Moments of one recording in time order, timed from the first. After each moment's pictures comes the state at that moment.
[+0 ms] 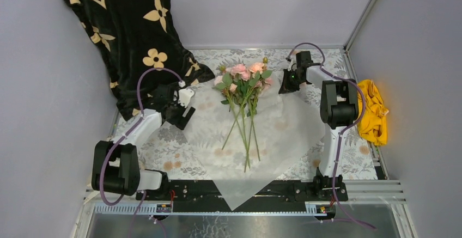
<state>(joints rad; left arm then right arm) -0.08 1.31 0.75 -0.46 0.11 0.43 0.09 2.17 1.55 -0.51 -0.41 0.15</state>
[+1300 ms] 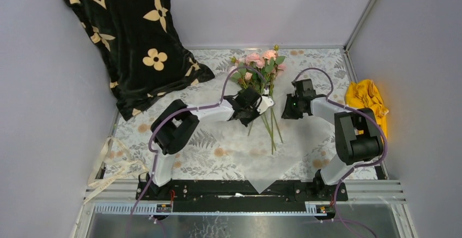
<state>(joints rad) -0.80 2.01 1.33 -0.31 0.11 0.22 0.19 1.65 0.87 -0.32 -0.15 0.35</state>
